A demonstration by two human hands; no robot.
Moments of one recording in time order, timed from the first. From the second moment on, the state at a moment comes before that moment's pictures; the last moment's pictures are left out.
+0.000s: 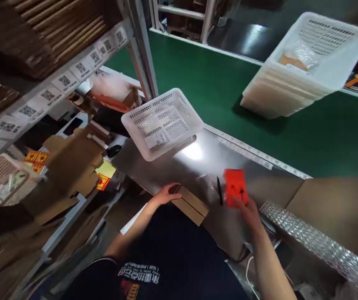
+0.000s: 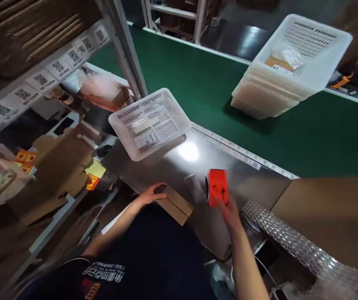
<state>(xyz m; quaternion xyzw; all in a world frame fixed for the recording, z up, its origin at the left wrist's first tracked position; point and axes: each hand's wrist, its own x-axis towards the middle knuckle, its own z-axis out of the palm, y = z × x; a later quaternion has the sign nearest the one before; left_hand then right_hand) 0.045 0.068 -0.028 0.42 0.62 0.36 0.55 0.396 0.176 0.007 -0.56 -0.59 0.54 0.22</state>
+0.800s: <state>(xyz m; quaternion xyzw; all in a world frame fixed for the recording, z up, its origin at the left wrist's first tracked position) 0.060 0.054 0.037 0.54 0.65 0.31 0.43 0.321 0.106 0.028 -0.37 -0.62 0.69 0.08</state>
